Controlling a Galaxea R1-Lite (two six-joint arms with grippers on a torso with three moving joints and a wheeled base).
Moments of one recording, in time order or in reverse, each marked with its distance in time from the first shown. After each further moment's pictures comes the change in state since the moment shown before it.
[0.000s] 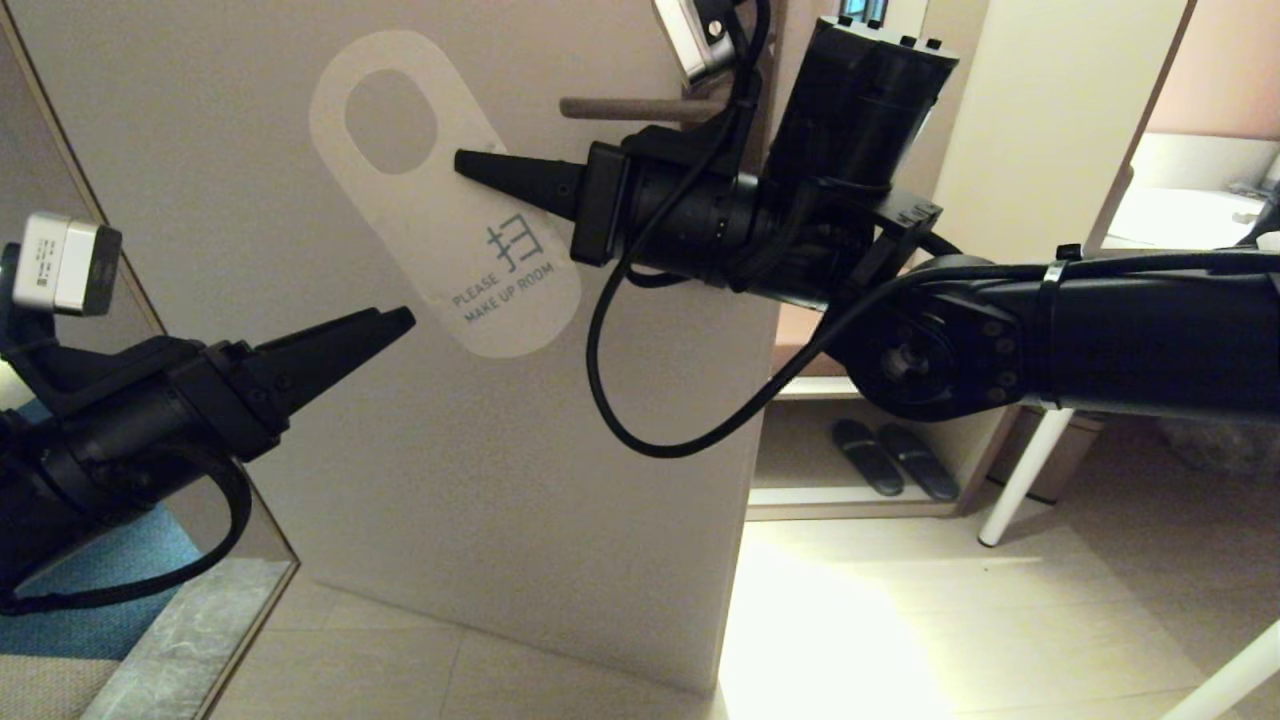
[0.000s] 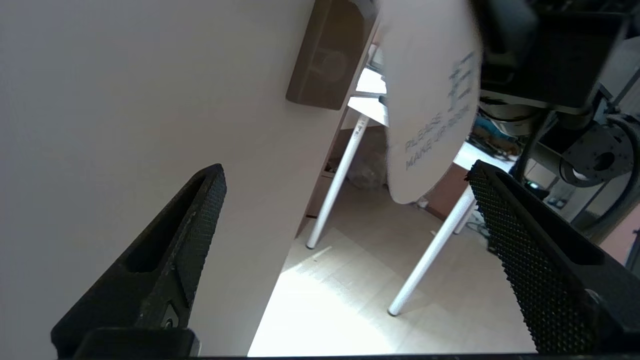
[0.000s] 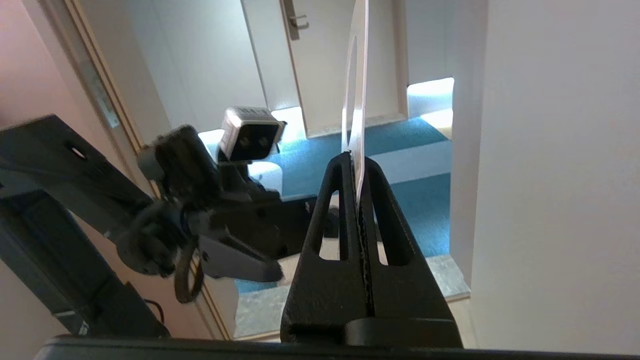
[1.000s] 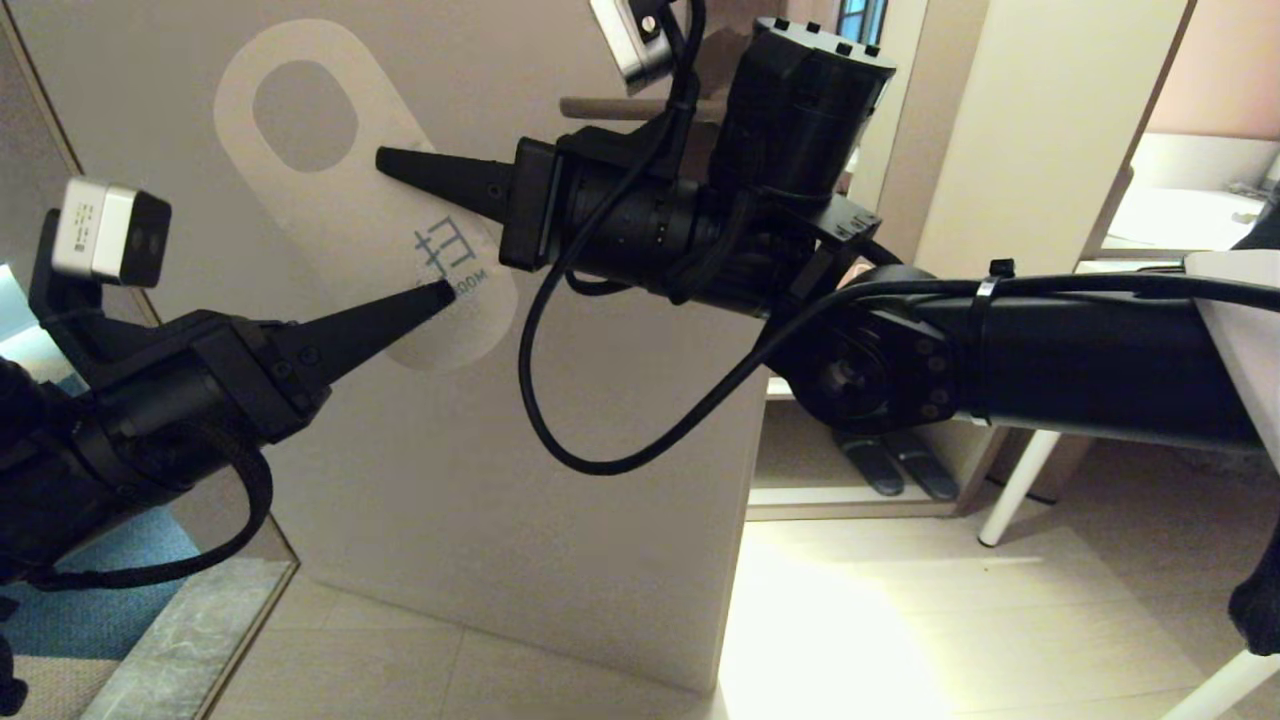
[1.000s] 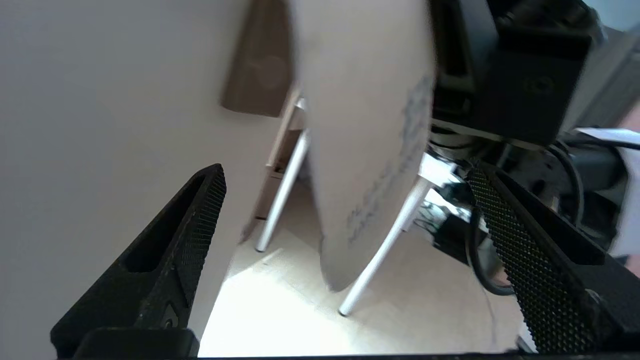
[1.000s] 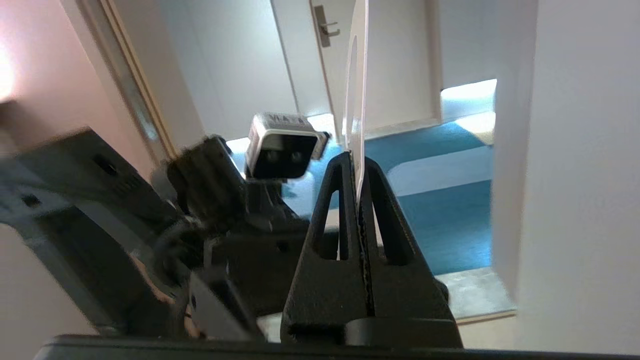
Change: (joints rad) left arm -0.114 0.014 -0.064 0.000 -0.001 -0.082; right arm 0.064 0.068 -0.106 -0.001 -0.001 0.068
